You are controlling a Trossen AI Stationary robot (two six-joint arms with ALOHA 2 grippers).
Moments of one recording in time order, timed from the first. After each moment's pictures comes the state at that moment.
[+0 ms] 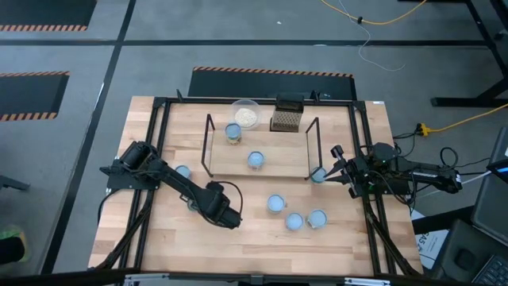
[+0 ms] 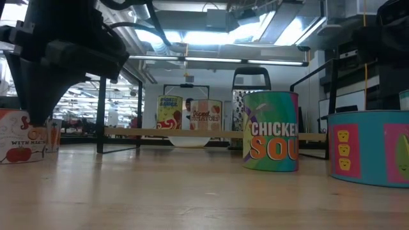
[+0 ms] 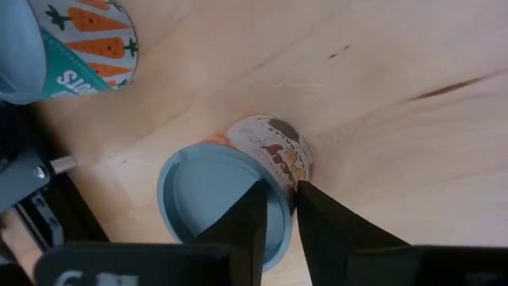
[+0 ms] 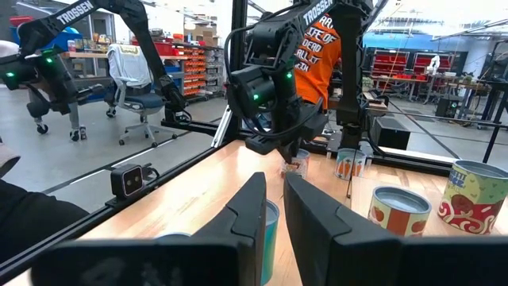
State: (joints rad) left arm -0.46 1.93 1.37 -1.27 -0.03 -1.56; right arm -0.13 0.01 0.01 0.08 -0.51 -0.03
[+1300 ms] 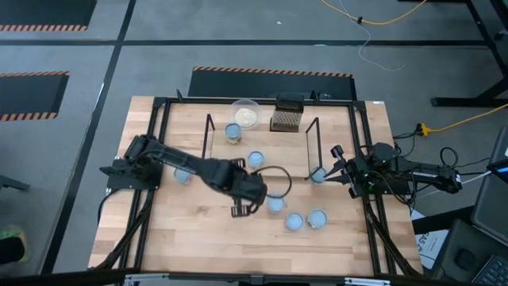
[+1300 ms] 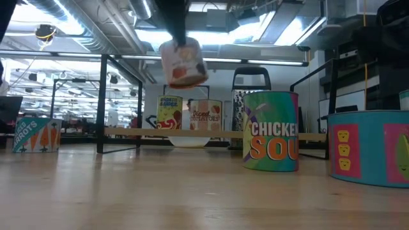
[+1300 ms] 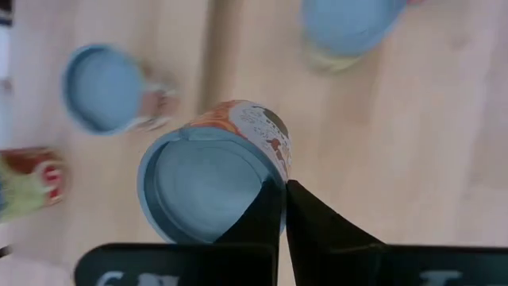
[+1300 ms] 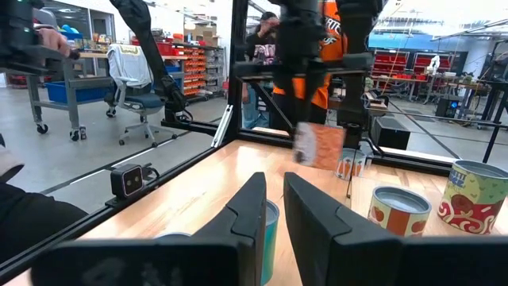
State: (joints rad) left arm -0.28 1.93 1.86 -1.24 -0.24 -0.38; right arm -0.13 0.01 0.01 0.08 -0.51 -0.03
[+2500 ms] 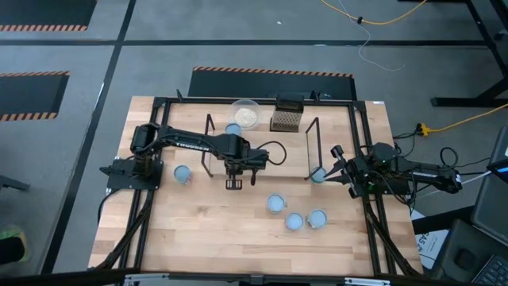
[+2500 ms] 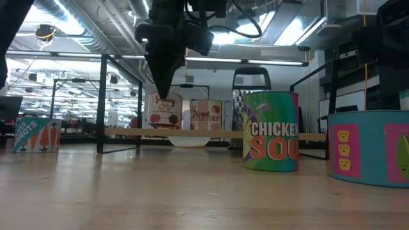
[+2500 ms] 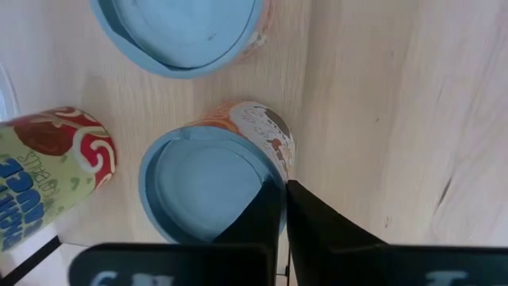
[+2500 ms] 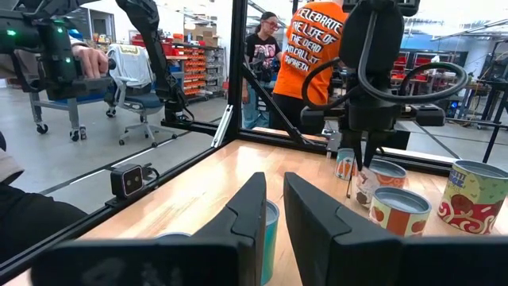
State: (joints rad) left arm -0.02 1.93 1.65 -1.24 -0.14 -0.07; right arm -0.13 0.01 0.01 0.08 -0.51 -0.03
